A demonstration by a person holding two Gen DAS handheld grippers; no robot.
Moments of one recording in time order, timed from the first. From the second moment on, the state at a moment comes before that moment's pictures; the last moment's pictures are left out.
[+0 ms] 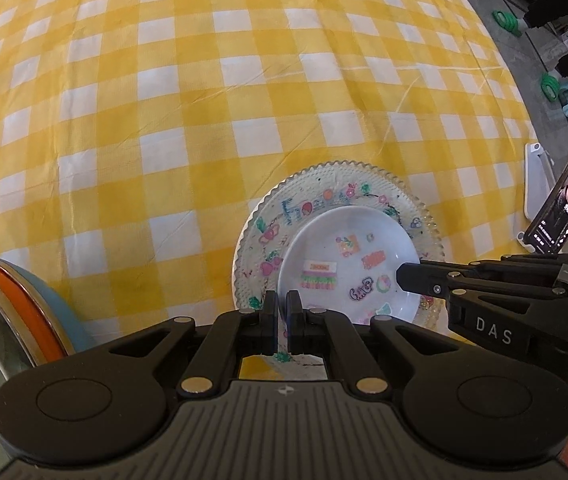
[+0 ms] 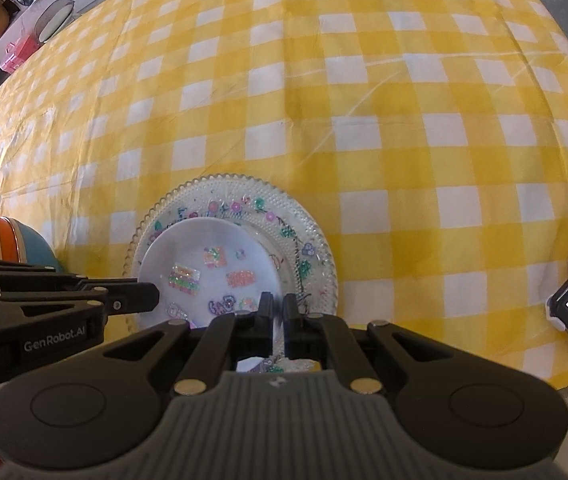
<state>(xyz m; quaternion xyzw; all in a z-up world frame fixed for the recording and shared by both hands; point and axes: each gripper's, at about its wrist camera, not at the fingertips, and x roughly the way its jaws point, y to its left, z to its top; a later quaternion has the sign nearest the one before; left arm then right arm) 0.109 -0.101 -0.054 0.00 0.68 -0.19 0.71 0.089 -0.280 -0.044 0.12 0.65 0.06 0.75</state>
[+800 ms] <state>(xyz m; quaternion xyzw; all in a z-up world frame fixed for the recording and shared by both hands) 0.105 -0.100 -0.040 0.02 0.68 -0.20 0.71 0.091 -0.262 -0.029 0.05 0.64 0.06 0.76</state>
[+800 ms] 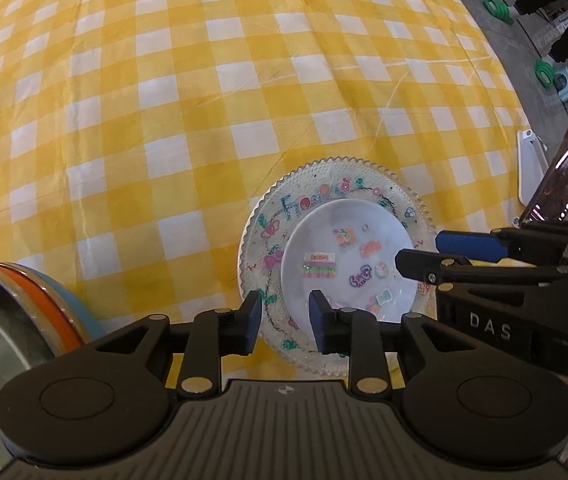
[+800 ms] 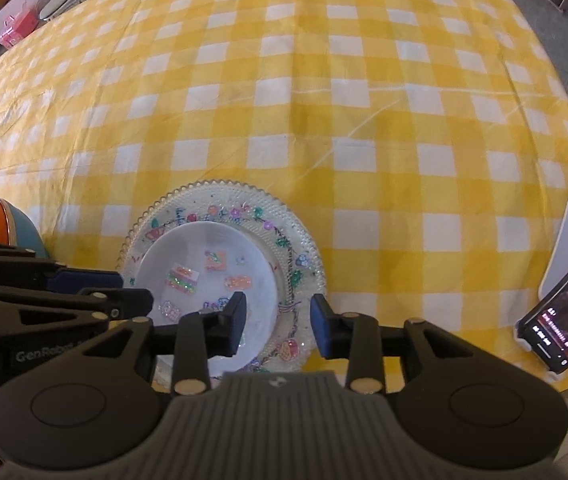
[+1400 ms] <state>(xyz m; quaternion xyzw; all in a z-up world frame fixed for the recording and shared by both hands) 0.108 -0.022 0.060 0.07 0.62 -0.22 0.75 0.108 -0.181 0.042 0.00 0.61 0.13 0.78</state>
